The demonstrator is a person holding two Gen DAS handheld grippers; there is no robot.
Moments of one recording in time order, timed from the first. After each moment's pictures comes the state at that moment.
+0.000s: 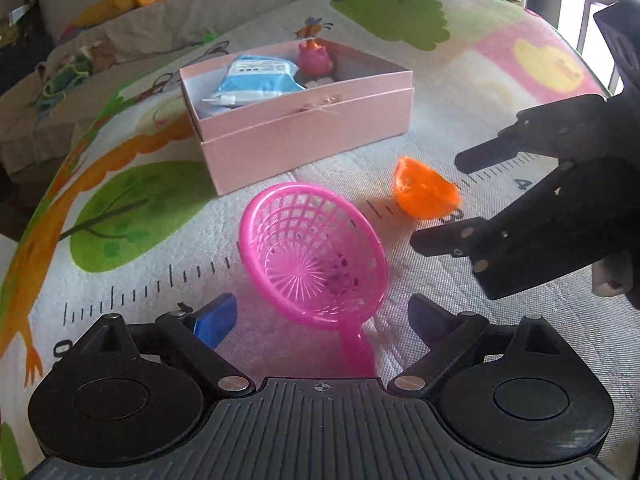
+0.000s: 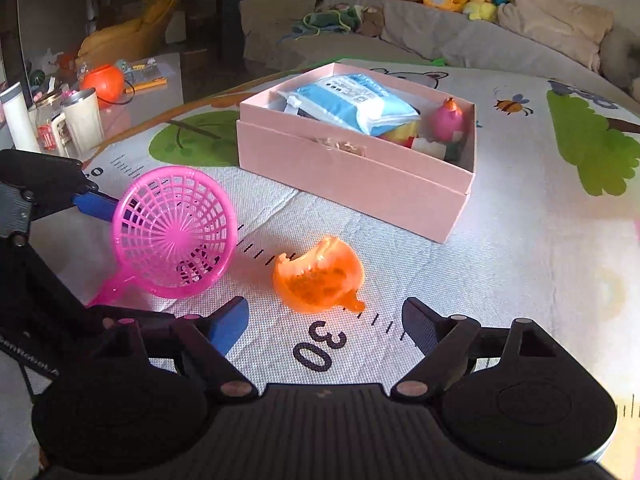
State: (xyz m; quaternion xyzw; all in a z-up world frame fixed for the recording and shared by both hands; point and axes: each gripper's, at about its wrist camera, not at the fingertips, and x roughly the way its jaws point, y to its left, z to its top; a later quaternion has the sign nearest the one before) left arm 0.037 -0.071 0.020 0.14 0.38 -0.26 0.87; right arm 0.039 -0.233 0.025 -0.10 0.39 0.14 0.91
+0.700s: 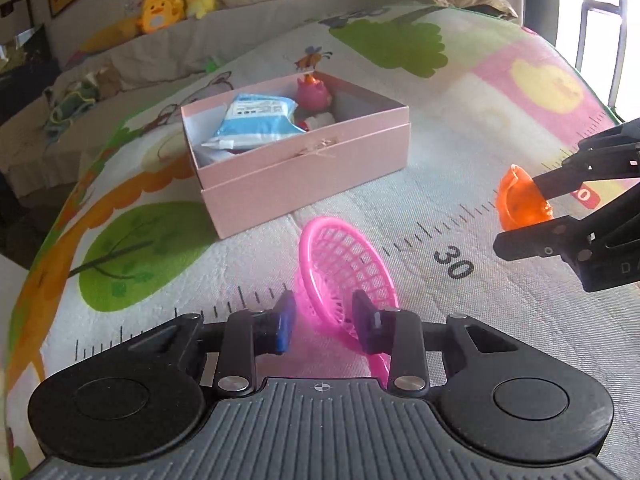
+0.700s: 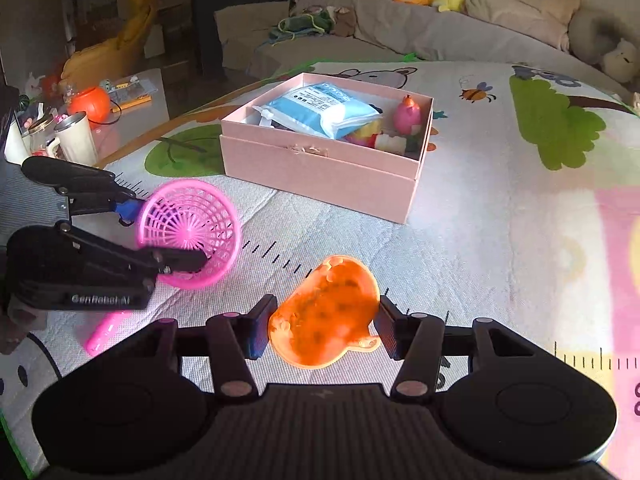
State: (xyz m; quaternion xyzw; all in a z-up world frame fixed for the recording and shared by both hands) left arm 0.036 -0.079 0.039 0.14 0.35 -0.26 0.89; right arm 0.000 -0.263 0.056 -0.06 0.39 0.11 0.91
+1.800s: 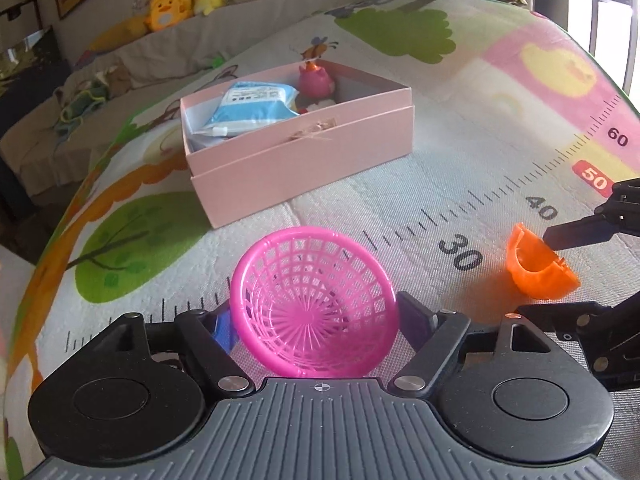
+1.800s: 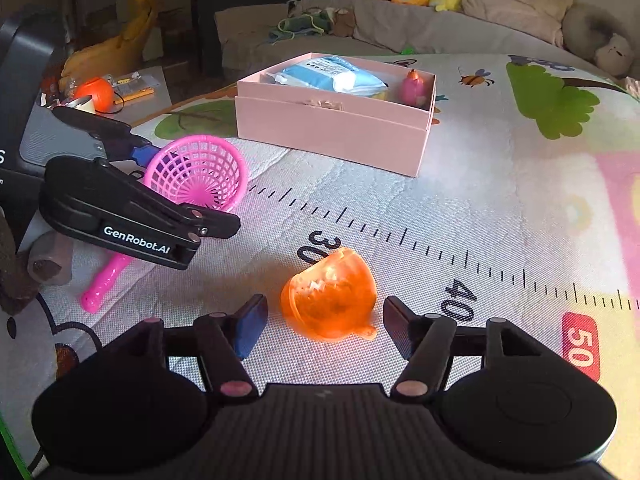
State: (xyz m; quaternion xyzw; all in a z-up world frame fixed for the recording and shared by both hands) left arm 0.034 -0.094 0.021 0.16 0.35 -0.24 0.89; right arm -0.036 -0.255 0.019 -0.07 0.38 0.10 0.92
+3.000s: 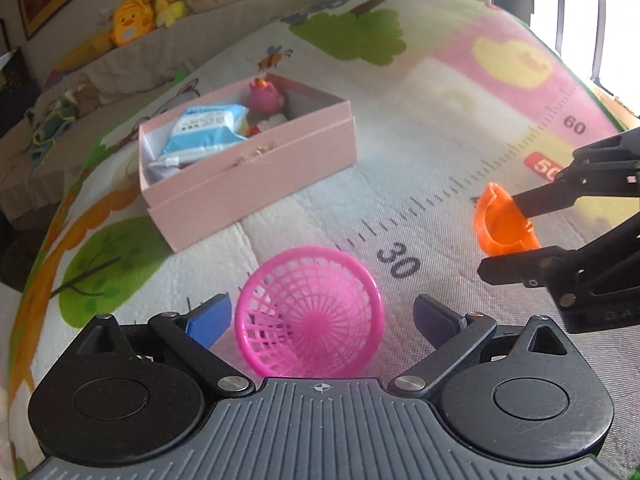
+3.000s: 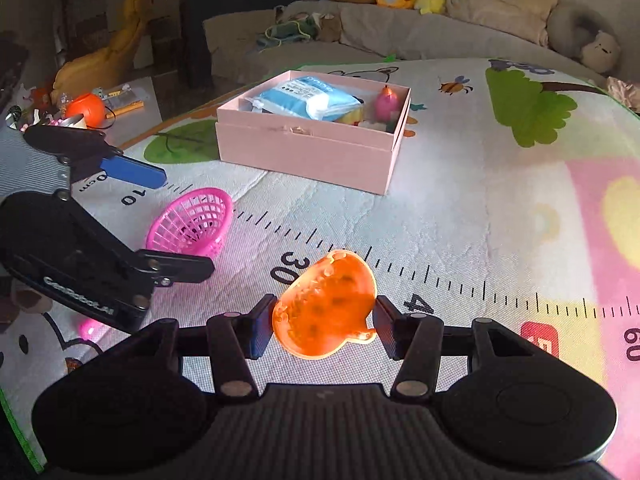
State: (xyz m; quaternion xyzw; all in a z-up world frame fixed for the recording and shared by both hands) left arm 0.020 -0.127 0.033 0.20 0.35 -0.27 0.87; right arm -0.036 -0.274 0.045 -0.06 0.38 0.09 0.92
